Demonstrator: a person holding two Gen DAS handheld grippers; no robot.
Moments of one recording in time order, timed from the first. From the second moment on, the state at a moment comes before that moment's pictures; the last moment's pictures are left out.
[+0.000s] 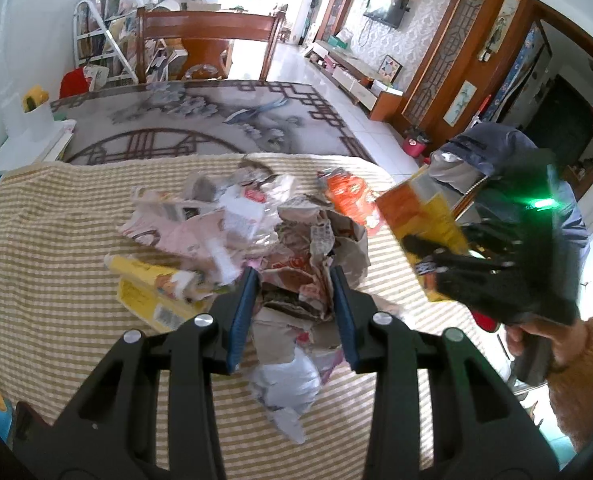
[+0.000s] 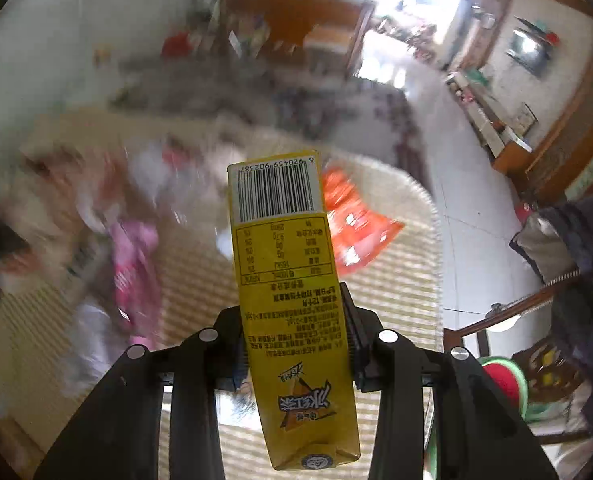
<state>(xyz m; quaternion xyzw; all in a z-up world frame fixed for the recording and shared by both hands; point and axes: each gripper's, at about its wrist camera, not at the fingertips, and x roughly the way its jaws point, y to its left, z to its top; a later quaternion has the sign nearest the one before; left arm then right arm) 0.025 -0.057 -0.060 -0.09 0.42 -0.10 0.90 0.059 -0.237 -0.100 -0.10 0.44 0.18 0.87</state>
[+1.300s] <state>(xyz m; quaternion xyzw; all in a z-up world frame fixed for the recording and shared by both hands) 0.098 -0.418 -0.072 0.01 0.44 -0.32 0.84 0.006 -0.603 -0.135 0.20 0.44 -0.07 0.87</state>
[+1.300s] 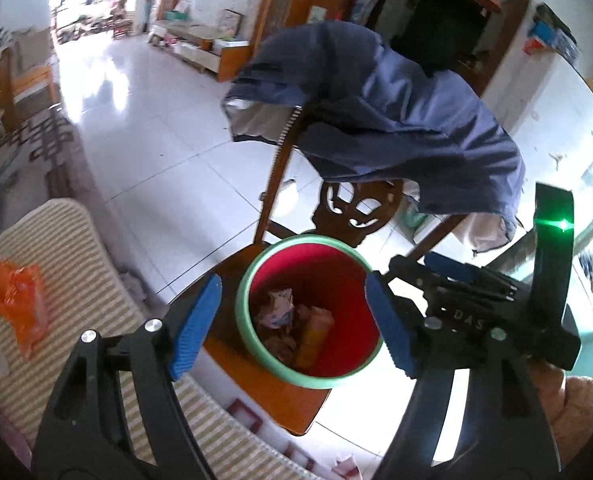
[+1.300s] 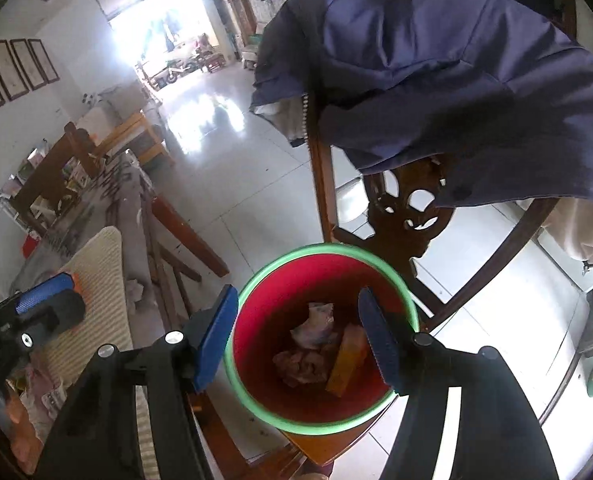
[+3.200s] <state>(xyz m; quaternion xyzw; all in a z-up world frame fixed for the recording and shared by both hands) 0.057 0.086 -0.169 -0.35 0.53 0.02 0.77 0.018 -0.225 -0.100 0.06 0.47 0.13 0.87</state>
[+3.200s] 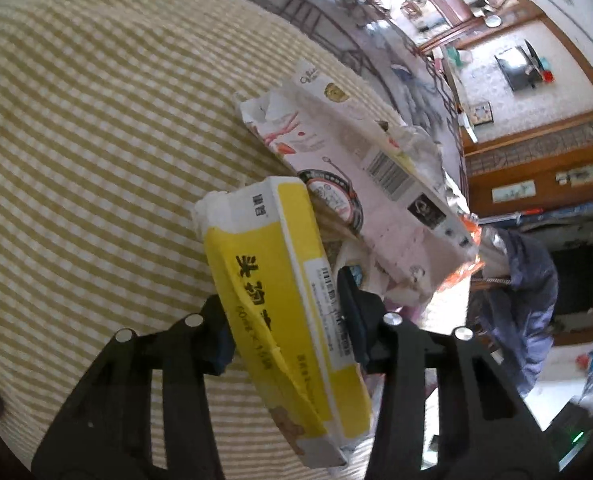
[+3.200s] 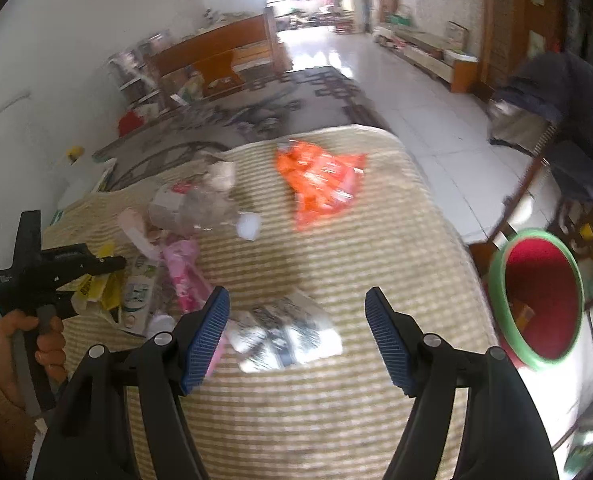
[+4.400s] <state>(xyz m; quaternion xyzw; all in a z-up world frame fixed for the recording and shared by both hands) 0.025 0.034 -0.100 -0.13 0.46 -0.01 0.88 0.013 -0.181 -0.100 0.06 0.46 0.18 0.87</state>
